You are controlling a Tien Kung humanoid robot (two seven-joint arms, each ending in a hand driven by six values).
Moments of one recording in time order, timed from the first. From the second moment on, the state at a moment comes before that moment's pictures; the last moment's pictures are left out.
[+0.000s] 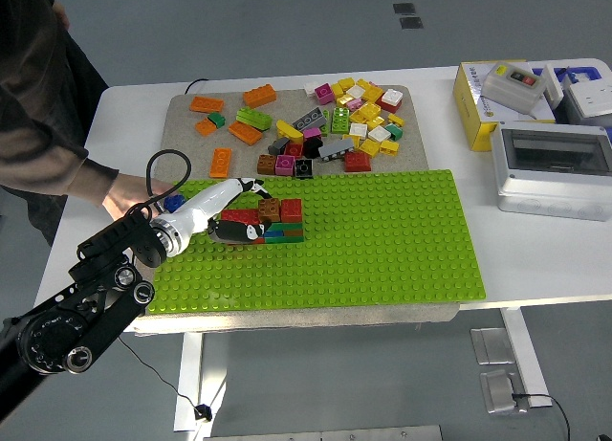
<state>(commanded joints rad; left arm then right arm) -0.51 0.21 -0.87 -1.17 1.75 -0.09 0.08 0.16 -0.15 1.27 0.18 -0.97 -0.07 -0.34</state>
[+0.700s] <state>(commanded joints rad) -0.52 0.21 -0.87 -1.18 1.75 -0.11 0.08 0.16 -0.15 1.26 0.18 -0.96 -0.07 -0.34</state>
